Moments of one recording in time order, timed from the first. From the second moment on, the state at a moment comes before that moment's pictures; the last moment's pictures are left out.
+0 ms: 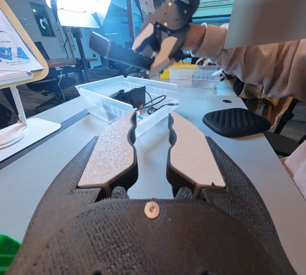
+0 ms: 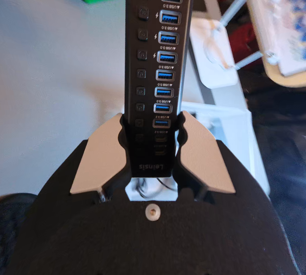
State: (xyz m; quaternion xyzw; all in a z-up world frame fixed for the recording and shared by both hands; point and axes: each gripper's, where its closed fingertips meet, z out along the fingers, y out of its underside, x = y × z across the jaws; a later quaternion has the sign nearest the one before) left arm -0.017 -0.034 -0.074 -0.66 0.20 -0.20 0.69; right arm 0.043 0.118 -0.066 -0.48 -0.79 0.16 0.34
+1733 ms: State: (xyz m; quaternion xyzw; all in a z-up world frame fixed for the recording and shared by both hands) left arm -0.188 -0.107 -0.183 -0.93 0.20 0.09 0.31; right arm 0.069 0.120 -0.189 -0.49 -0.85 -0.03 0.19
